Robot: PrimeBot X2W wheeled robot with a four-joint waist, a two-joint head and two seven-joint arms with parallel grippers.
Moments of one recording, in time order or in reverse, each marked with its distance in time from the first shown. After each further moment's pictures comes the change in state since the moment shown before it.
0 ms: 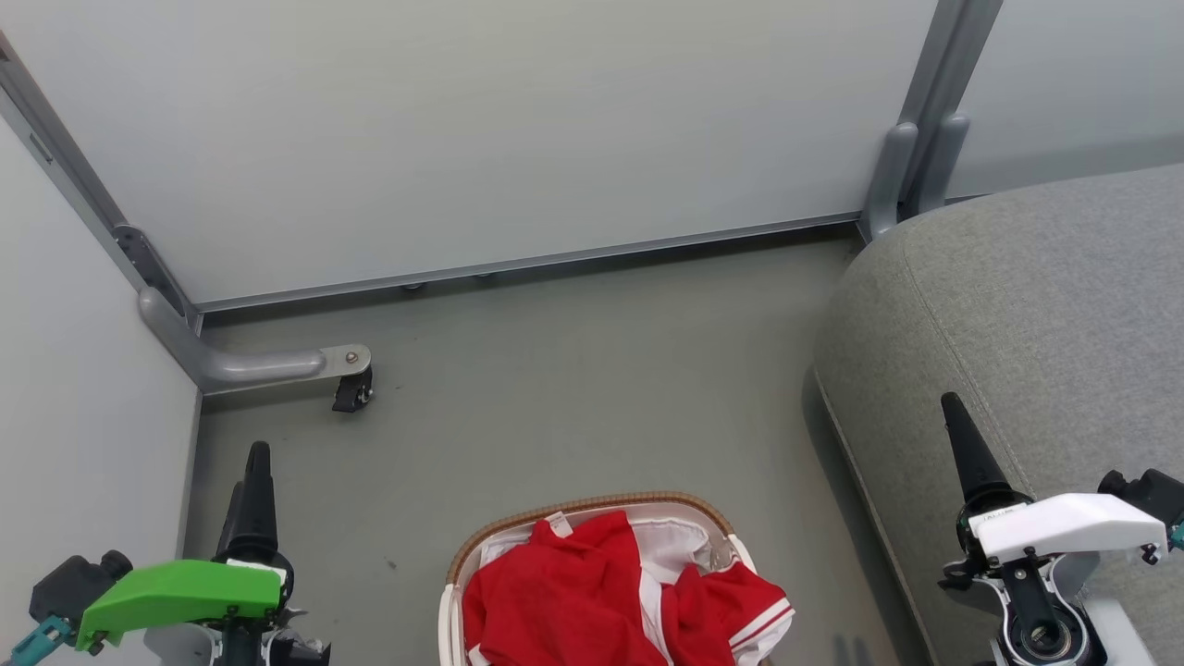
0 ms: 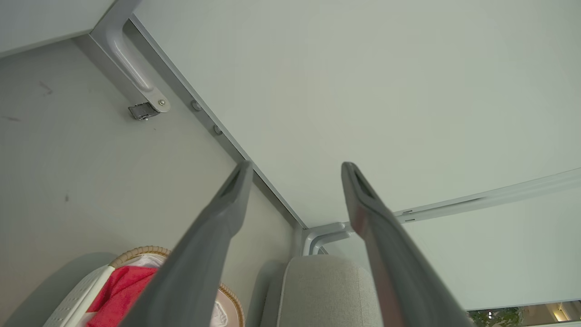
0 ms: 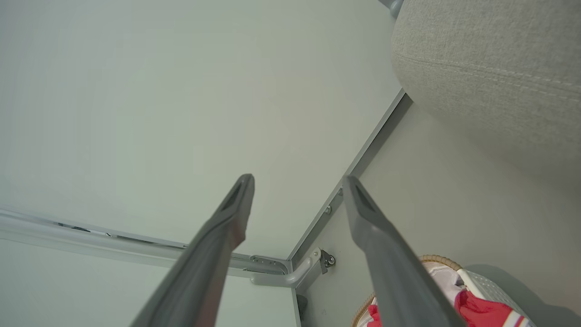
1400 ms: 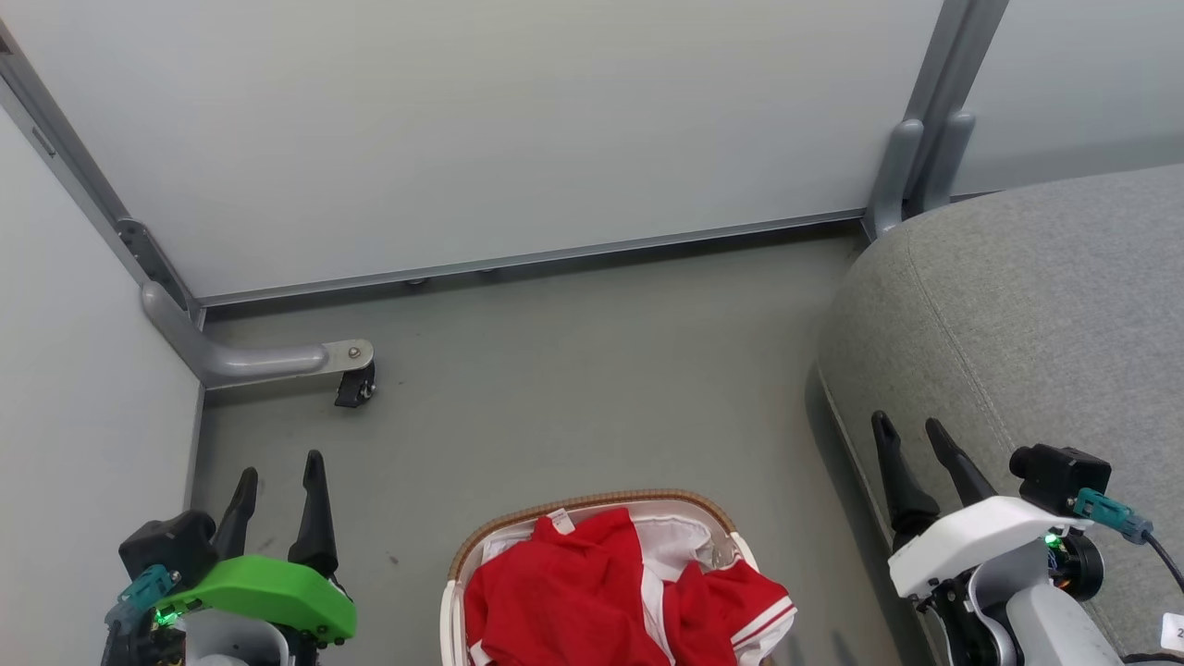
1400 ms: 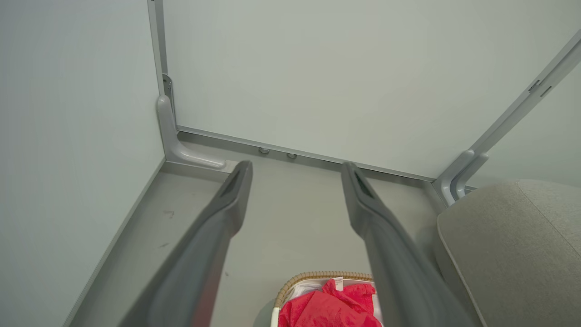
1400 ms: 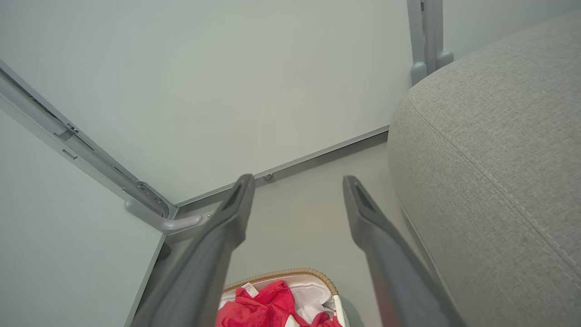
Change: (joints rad) left arm -0.009 0.071 -0.154 0.044 0.681 0.075 -0.136; right arm -0.036 -0.013 0.106 0.087 -0.671 0.000 -0.132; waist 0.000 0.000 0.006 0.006
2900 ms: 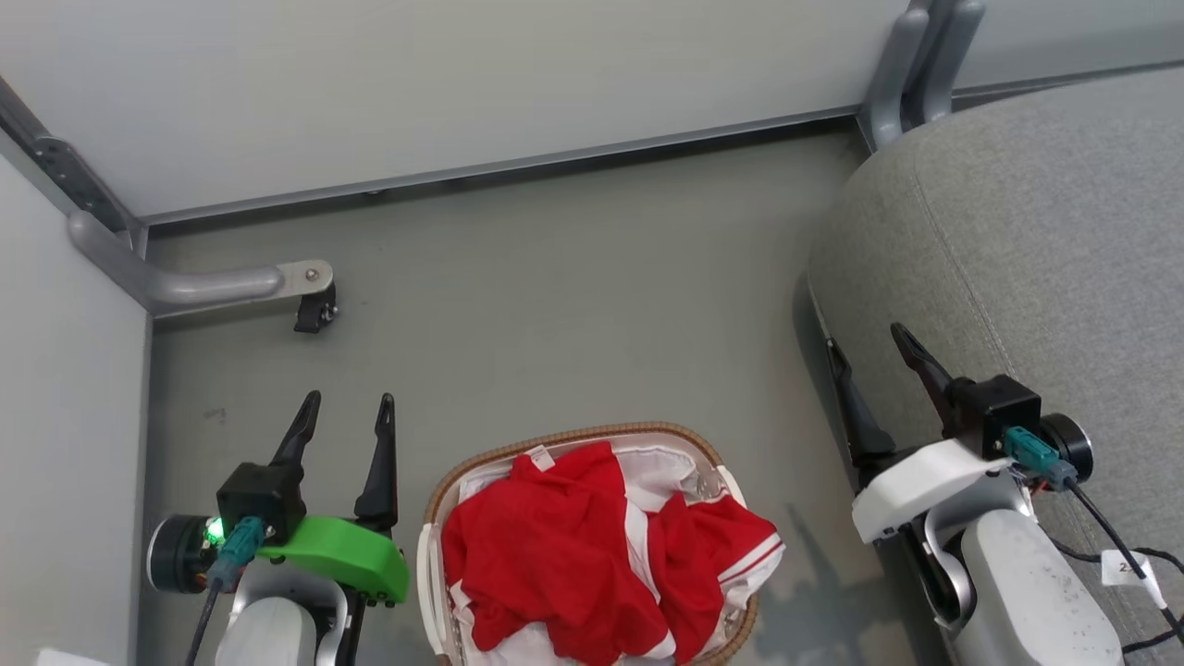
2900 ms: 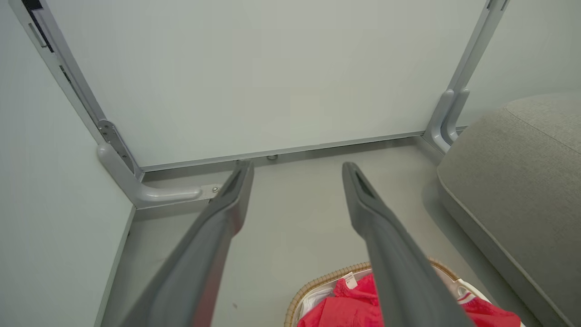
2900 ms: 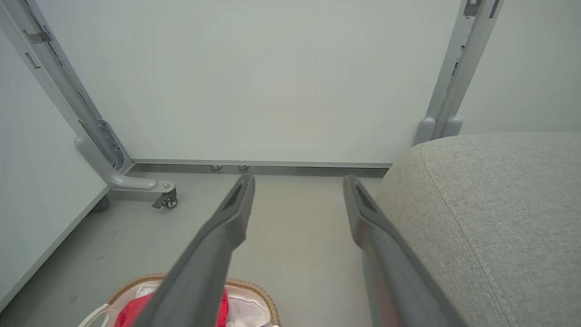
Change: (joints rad) left arm -0.088 -0.054 -0.030 0.029 0.336 -0.076 -0.097; right arm -0.124 0.010 0.034 0.007 -0.397 0.000 -0.097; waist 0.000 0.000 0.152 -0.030
